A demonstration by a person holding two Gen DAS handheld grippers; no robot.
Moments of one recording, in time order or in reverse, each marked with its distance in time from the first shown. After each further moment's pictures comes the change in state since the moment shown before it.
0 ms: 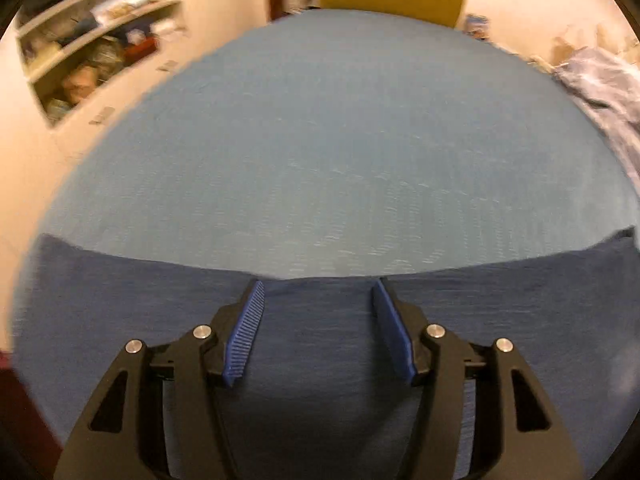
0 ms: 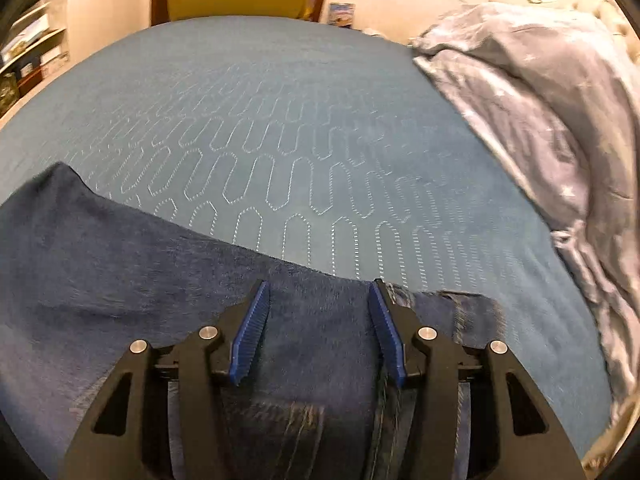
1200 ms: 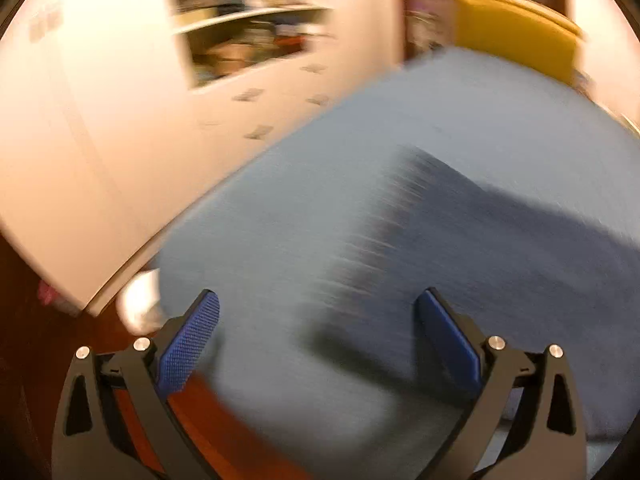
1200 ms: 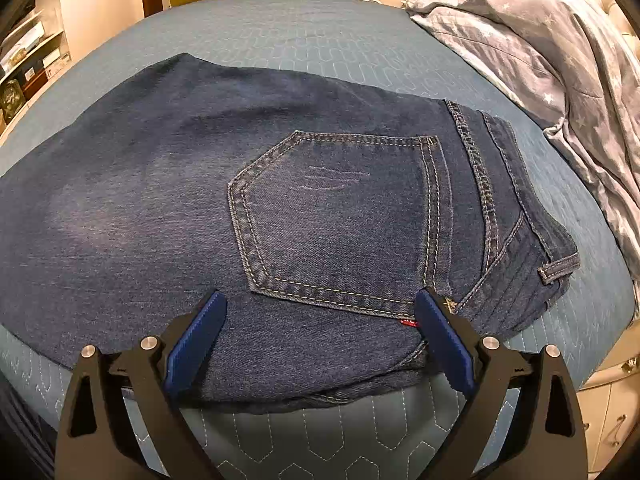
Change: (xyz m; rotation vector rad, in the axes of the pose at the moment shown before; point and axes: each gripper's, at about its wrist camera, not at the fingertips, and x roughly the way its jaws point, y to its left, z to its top) left arm -0.062 0.281 -0.100 -0.289 -0.109 0.291; right arm -0.073 0.078 -0.119 0.097 0.149 0.056
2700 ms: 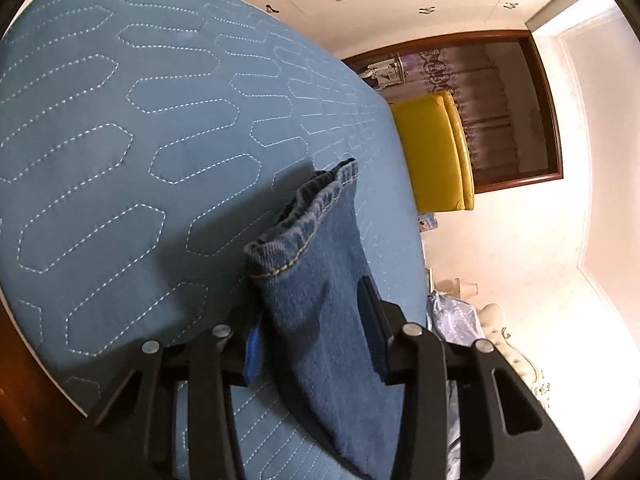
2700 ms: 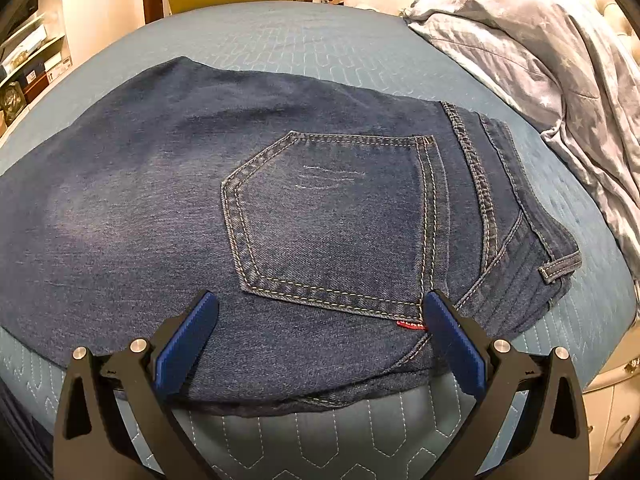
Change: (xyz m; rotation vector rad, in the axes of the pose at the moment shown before) left arm 0.067 0.043 -0.023 -0.750 0.281 -0.929; right arm 0.000 -0.002 -0.006 -0.002 -0.040 0.002
